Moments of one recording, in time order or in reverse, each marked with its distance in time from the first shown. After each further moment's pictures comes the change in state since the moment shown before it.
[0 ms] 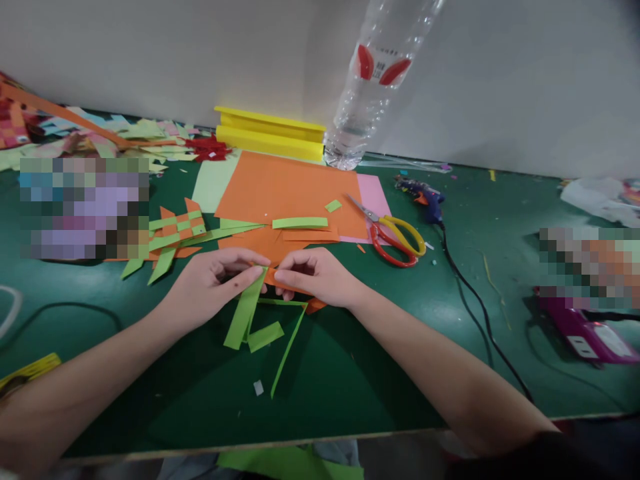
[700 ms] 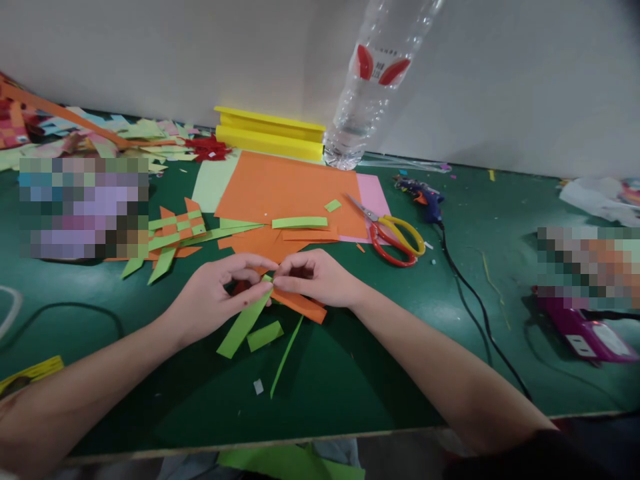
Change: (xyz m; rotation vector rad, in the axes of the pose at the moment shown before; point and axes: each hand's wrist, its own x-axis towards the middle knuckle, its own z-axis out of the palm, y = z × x) left_hand -0.007 0.002 0.006 0.075 -0.051 0.127; right_hand 0.002 0.002 -0.002 -0.106 -0.057 -0.133
